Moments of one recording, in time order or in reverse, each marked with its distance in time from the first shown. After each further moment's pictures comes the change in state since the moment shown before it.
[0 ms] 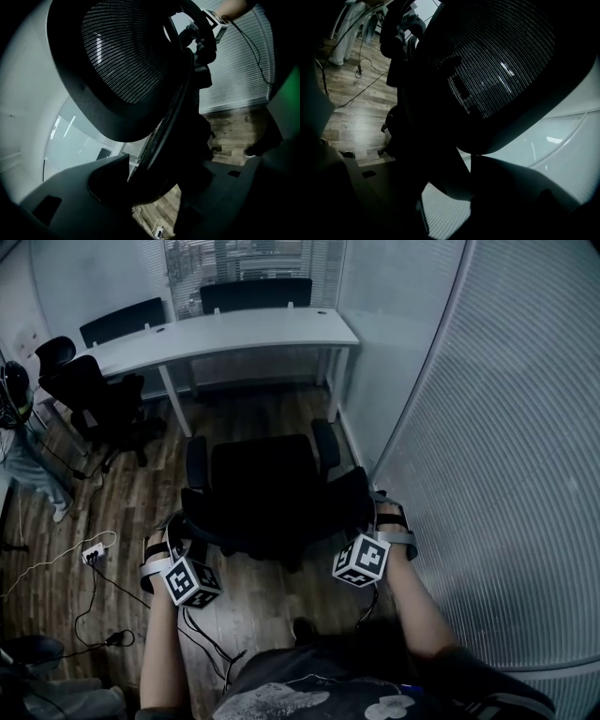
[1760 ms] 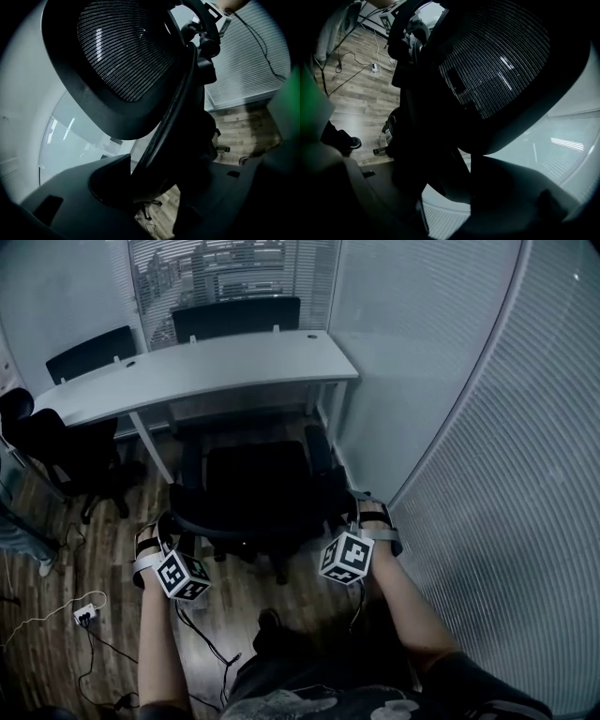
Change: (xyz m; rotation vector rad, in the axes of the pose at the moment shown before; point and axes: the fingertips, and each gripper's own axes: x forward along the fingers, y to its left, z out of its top) left arm 0.315 0.171 0.059 0.019 -0.019 0.048; right arm 0.299 -0.145 0.057 0.000 0.010 -0.018
